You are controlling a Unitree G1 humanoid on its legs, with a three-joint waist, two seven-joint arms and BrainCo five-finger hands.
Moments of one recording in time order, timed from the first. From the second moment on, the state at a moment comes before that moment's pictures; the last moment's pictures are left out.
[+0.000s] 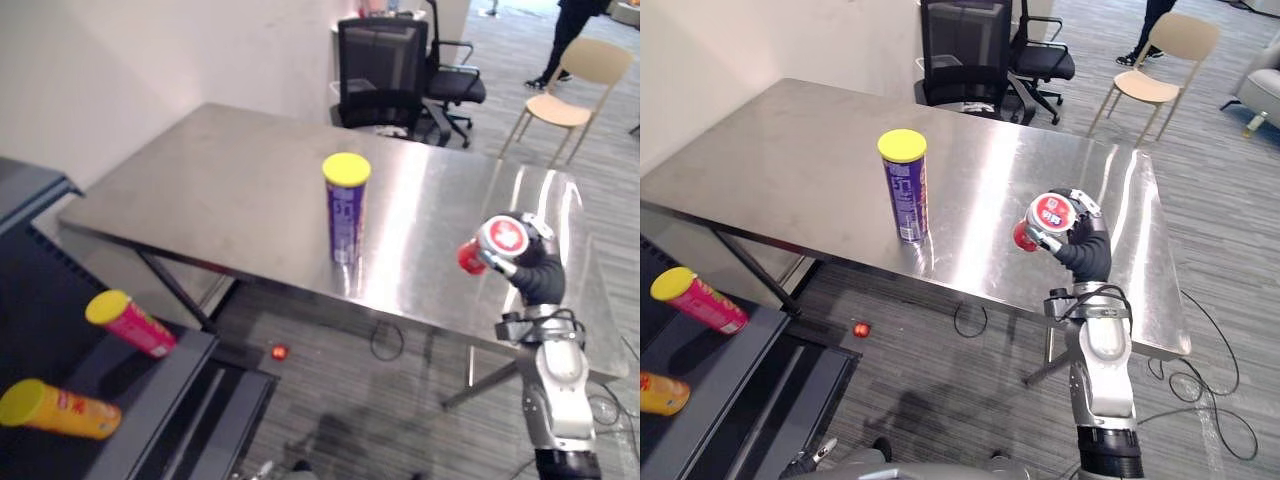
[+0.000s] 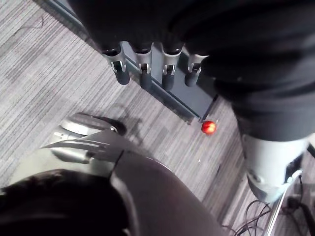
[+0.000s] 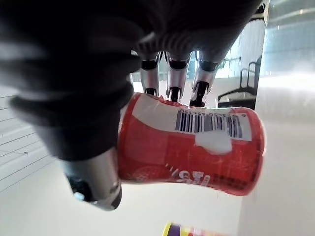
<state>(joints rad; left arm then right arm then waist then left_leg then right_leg) 0.20 0.11 0.24 1.07 -0.12 -0.13 -0.02 -0.03 -0.17 -0.09 -0.21 0.23 -0.22 0.05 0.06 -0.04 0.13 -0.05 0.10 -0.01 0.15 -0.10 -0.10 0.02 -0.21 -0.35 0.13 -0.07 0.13</state>
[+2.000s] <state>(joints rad) 0.22 0.09 0.35 1.05 -0.18 -0.11 -0.03 -0.02 -0.14 -0.05 -0.12 0.16 -0.18 0.08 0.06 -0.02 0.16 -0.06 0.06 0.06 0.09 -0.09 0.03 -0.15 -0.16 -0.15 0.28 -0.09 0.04</state>
